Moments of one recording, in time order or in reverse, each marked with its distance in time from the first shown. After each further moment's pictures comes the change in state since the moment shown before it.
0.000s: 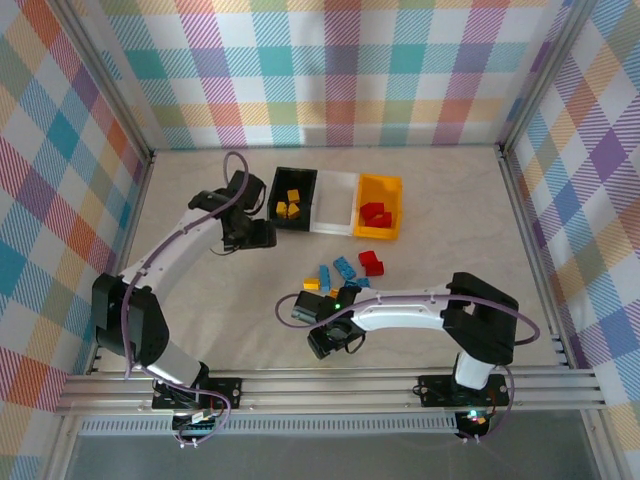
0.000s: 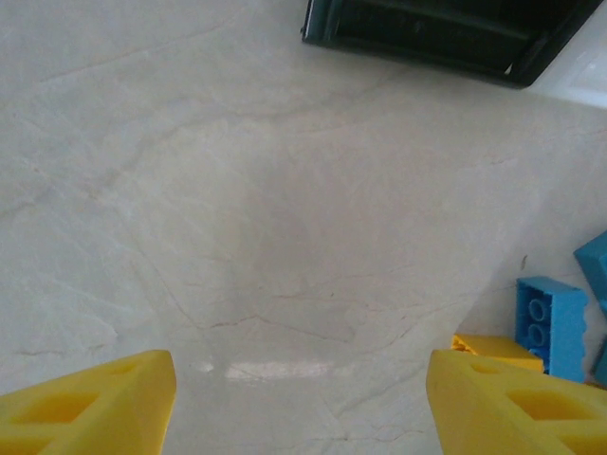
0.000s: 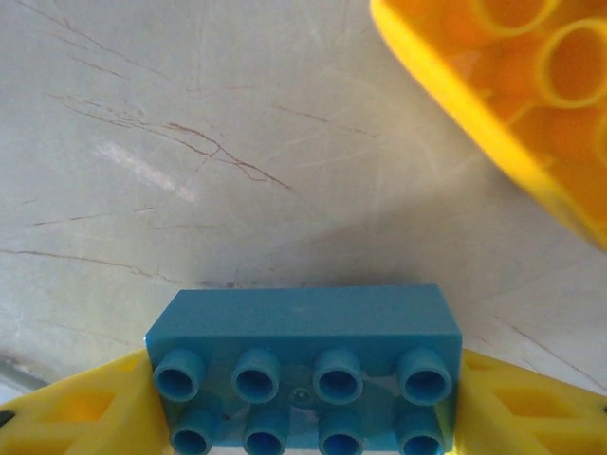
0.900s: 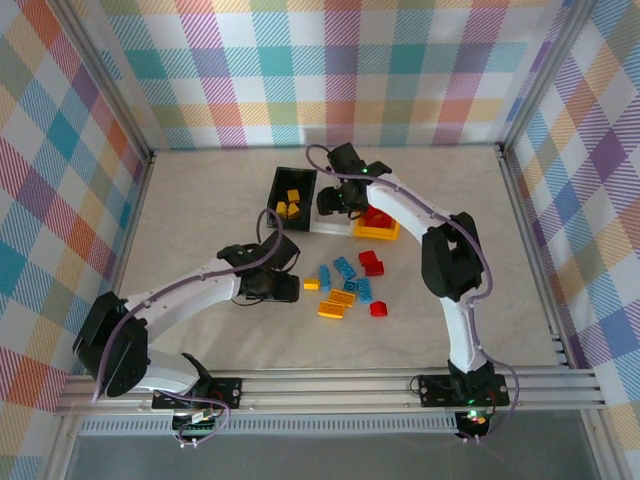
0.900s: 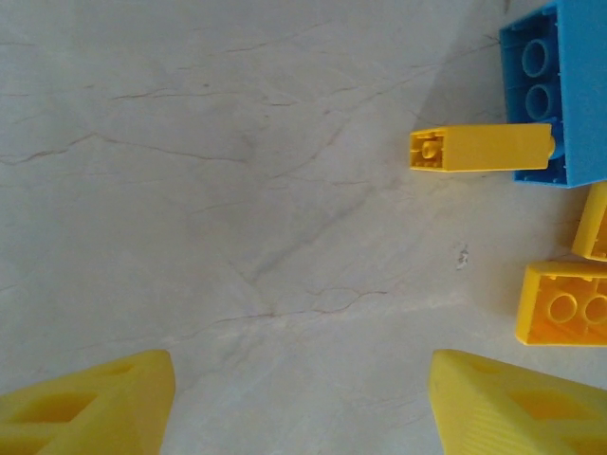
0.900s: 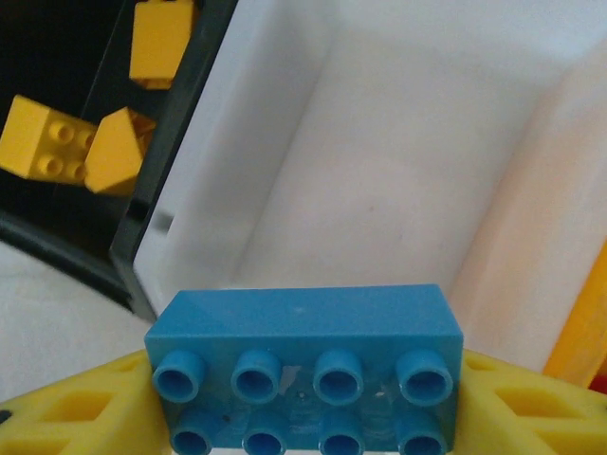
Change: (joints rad) left arm -0.348 -0.138 -0.361 0.163 -0.035 -0.195; right arm -0.662 0.459 0.863 -0.050 -0.075 -0.337
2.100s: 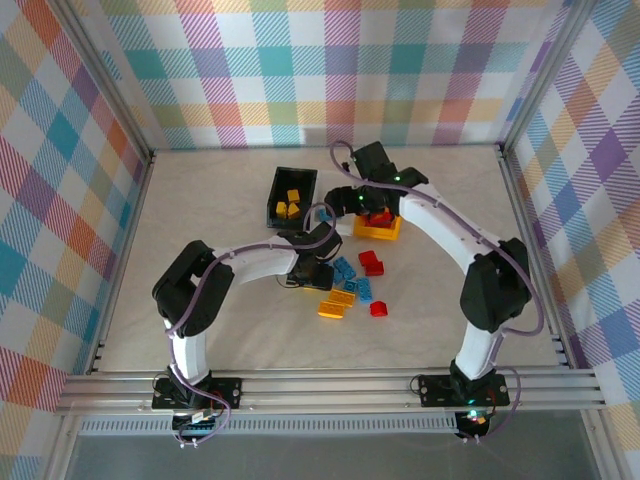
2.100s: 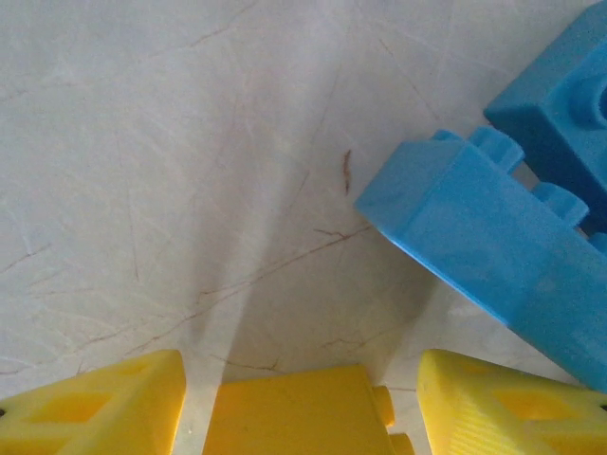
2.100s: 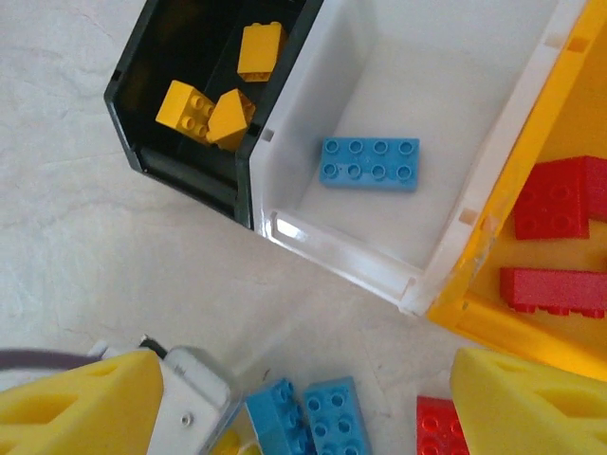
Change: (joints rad) left arm -0.041 0.482 0.275 0.155 0.003 0.061; right arm -0.013 -0.380 -0.307 0.056 -0.096 0.013
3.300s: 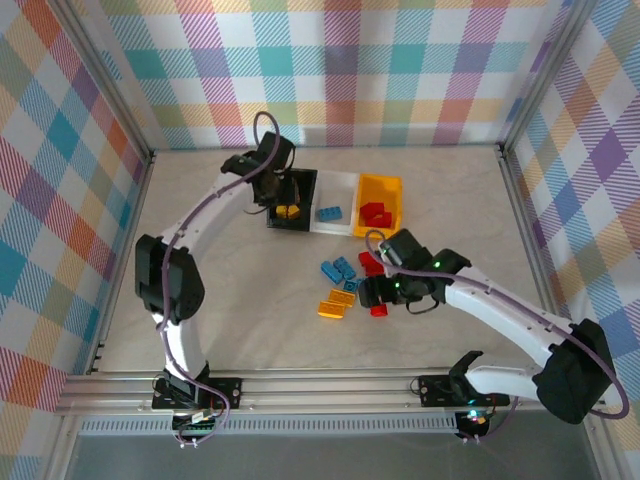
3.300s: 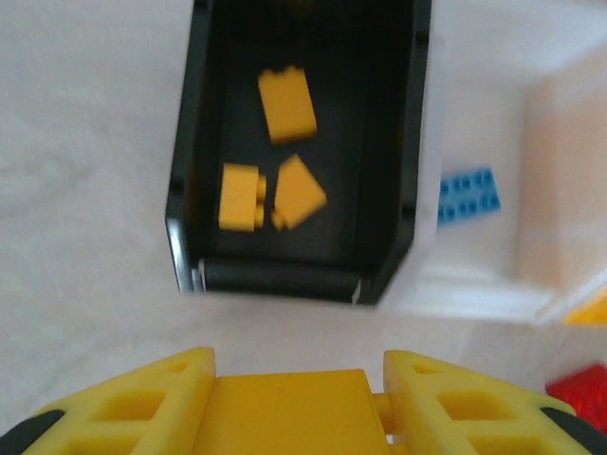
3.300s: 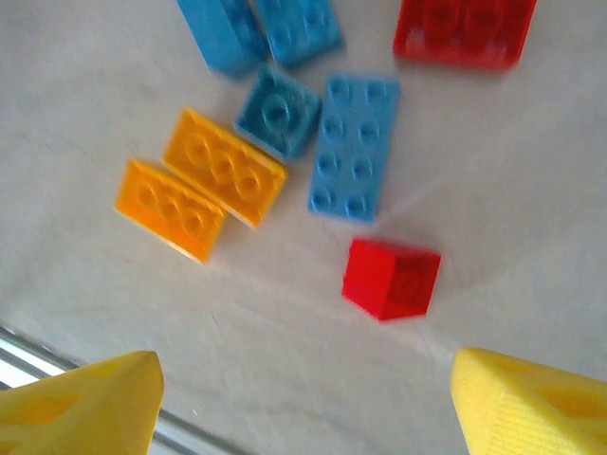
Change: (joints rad) left arm 0.340 0.035 0.600 -0.272 -0.029 0.171; right arm 0.158 -0.591 -0.737 -0.111 -0.010 0.177
